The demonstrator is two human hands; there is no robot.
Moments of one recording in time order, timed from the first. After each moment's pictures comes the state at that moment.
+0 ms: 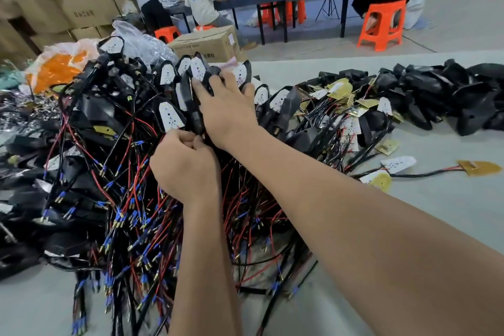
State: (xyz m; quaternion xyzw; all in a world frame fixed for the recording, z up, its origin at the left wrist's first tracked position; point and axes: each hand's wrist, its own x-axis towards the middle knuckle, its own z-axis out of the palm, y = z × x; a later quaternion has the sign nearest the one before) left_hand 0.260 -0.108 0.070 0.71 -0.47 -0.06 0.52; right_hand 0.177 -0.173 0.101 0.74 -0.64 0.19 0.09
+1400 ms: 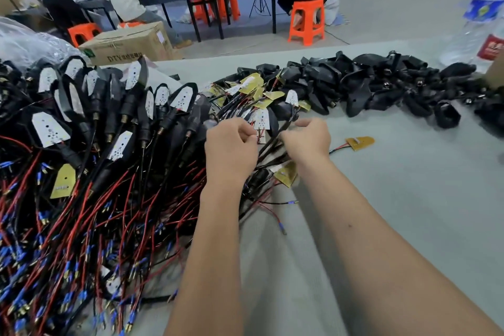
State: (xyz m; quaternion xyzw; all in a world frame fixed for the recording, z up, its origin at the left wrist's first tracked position) left_hand 0.086 -0.084 0.042 0.51 -0.75 -0.22 0.36; right_hand -0.050 -0.061 0.016 0.21 -0.77 0.55 -0.24
